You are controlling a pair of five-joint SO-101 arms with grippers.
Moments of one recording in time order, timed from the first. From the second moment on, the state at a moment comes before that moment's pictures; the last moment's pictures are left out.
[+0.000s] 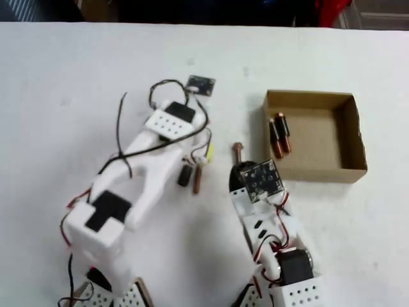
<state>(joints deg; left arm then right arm) 21.0 20.3 1.0 72.7 17.7 -18.3 -102.4 88.9 47.2 14.1</state>
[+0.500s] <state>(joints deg) 21.1 37.1 -12.2 72.7 18.2 -18.3 -102.4 88.9 47.2 14.1</state>
